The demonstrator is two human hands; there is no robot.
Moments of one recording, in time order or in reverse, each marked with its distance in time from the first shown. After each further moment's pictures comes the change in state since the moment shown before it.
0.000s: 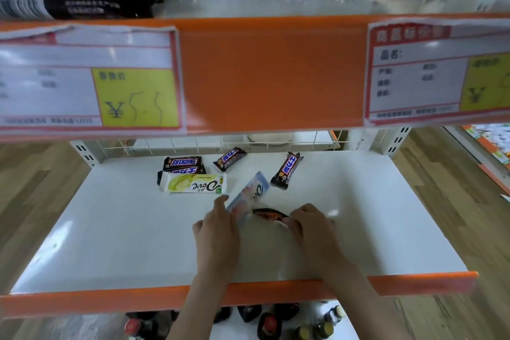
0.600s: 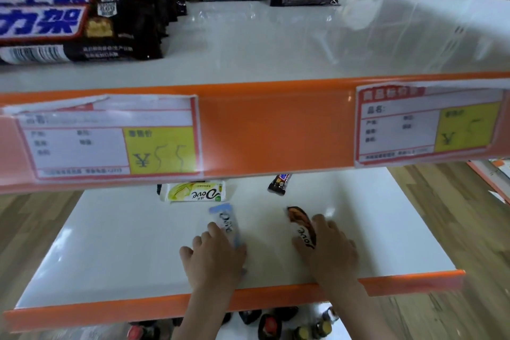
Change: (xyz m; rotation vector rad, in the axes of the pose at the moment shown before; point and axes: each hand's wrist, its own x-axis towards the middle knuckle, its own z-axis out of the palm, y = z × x) left_hand -0.014 0.007 -0.020 0.295 -0.195 -0.185; right_hand -0.023 0.000 -0.015 -0.192 0.075 0.307
